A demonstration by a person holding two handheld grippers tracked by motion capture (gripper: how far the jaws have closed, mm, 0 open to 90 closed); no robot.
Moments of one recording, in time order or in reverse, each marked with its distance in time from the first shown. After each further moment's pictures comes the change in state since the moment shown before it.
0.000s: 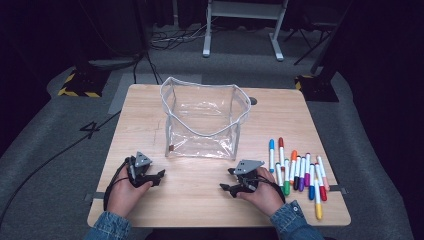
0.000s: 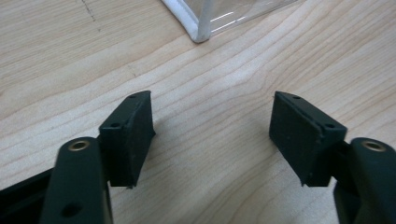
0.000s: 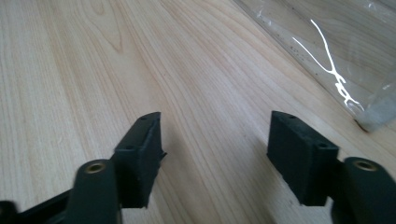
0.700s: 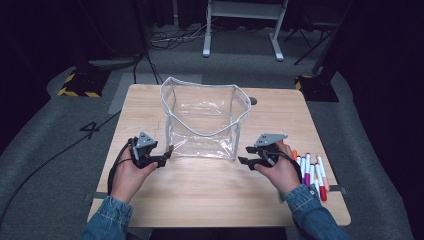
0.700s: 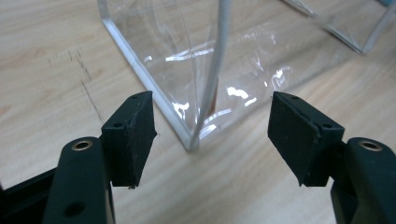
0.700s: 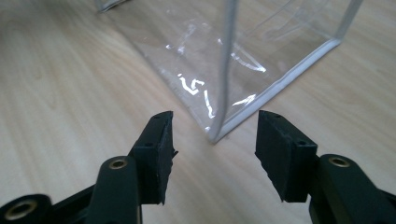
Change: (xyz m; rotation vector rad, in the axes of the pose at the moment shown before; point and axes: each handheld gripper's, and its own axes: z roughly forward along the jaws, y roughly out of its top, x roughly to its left) left arm 0.003 0.063 -0.004 -0.132 -0.044 0.002; right arm -0.061 0.037 -0.058 -0.009 -0.122 0.112
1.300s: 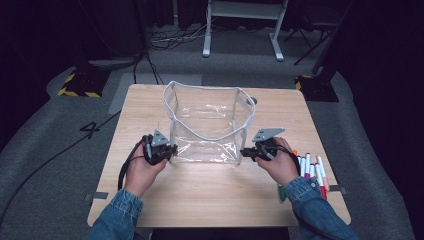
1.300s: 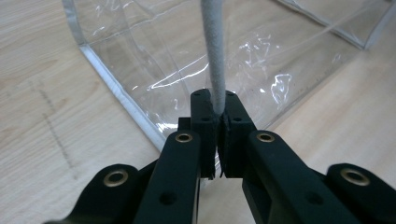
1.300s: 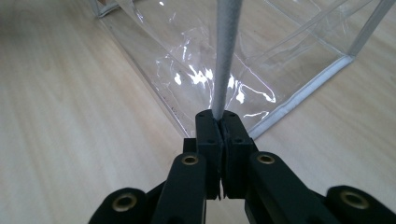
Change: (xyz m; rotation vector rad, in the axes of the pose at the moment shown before) left arm -0.032 0.009 0.009 0.054 -0.047 0.162; right arm -0.006 0.006 -0.001 0.039 0.058 -0.040
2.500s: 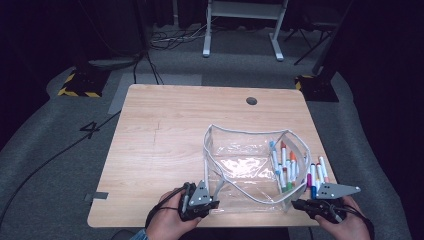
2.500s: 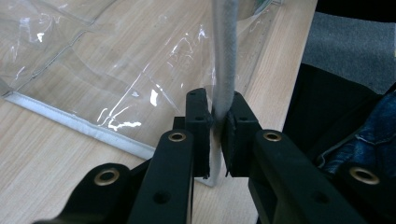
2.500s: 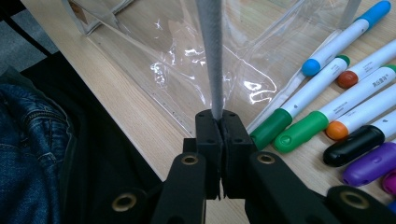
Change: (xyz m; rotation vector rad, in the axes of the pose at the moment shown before) left arm -0.153 -0.010 -0.023 0.018 -0.345 0.215; right arm 0.057 -0.136 -0.142 0.020 -0.018 0.135
